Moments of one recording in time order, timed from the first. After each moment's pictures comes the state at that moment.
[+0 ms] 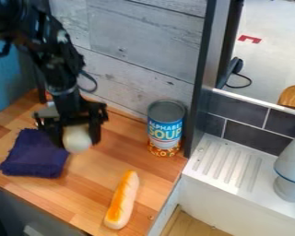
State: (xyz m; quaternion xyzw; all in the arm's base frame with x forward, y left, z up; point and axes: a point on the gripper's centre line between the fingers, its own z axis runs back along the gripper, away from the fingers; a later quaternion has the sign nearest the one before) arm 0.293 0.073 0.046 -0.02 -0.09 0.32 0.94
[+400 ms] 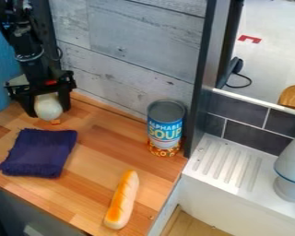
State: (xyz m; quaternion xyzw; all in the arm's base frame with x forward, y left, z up) arm 0.314 0.152 0.058 -0.02 -0.09 0.36 0.93
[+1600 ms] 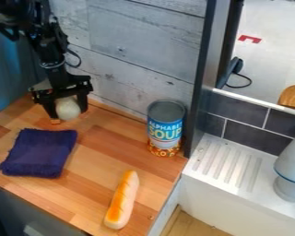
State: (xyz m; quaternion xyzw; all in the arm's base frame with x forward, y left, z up) arm 0.356 0.157 0.031 -0.02 -0.10 0.39 0.92
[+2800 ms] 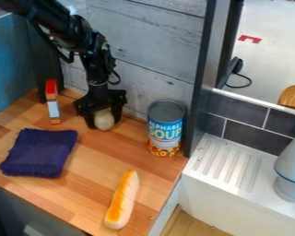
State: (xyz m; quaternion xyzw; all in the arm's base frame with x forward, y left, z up) arm 0.415 0.109 -0.019 0.00 -0.09 0.42 0.90
